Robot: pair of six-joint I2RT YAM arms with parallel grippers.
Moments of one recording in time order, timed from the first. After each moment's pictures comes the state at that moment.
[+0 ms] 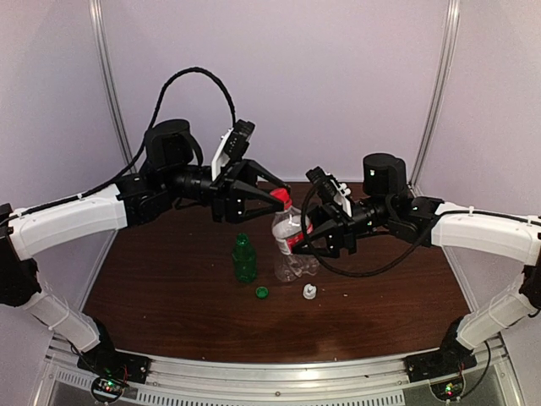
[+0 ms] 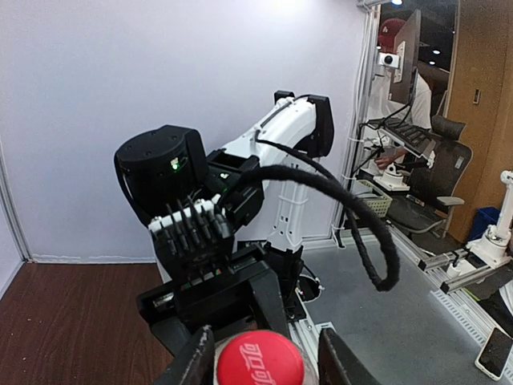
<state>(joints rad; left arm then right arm) -0.87 1.46 1.27 0.18 0.98 -0.06 0.79 1.38 1.04 0.12 -1.07 0.02</state>
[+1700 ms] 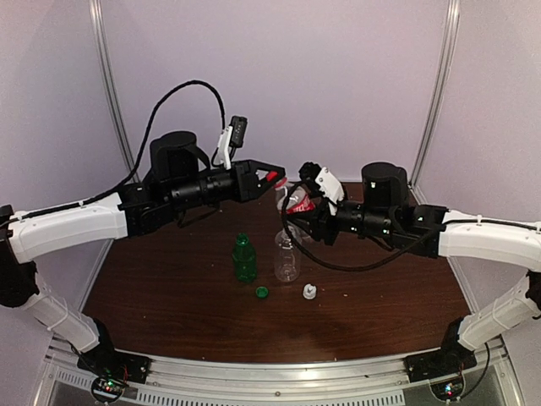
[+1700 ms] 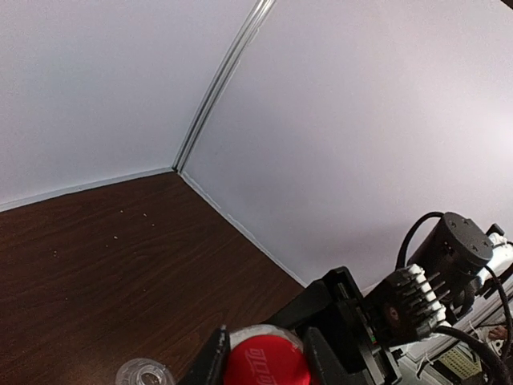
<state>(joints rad) -0.91 1.43 1.21 0.17 0.18 -0.49 0.89 1.32 1.01 0.07 -0.11 -0.16</state>
